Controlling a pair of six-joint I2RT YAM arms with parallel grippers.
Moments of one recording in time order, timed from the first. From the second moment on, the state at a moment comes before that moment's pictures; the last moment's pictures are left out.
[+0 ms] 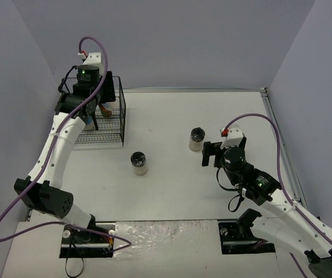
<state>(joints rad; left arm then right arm) -0.27 1.52 1.77 -0.74 -0.25 -0.19 0.72 0.75 0.69 -0.36 0.49 0.26</state>
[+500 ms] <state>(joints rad) -0.18 1.62 1.75 -0.68 -0.22 -0.16 0.72 0.74 0.69 -0.36 0.48 0.26</state>
